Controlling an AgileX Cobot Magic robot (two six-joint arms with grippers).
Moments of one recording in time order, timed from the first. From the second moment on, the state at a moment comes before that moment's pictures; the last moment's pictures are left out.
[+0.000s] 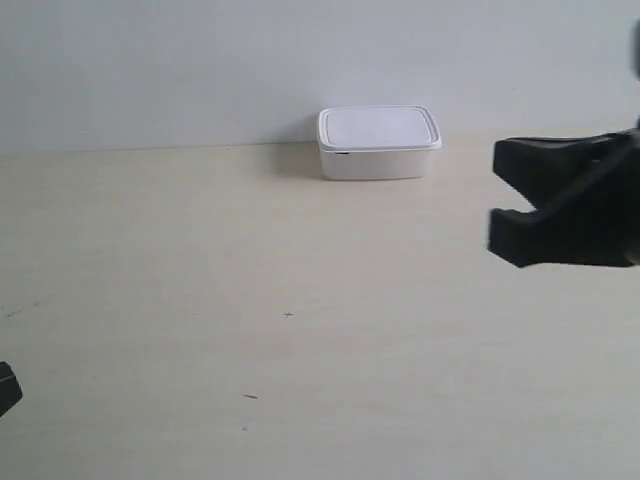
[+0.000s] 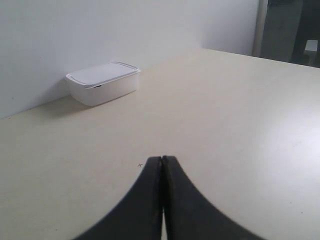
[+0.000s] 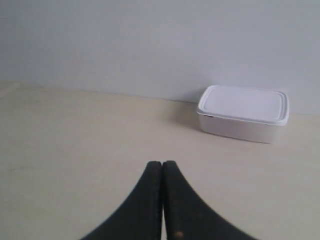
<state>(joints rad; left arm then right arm) -0.92 0.26 0.00 1.68 0.30 -1.73 0.81 0.86 -0.48 -1.74 0.32 1.94</state>
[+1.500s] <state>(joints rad) 0.04 0.01 0.00 1.68 0.23 -1.73 0.82 0.01 -0.06 -1.70 -0.16 2.12</state>
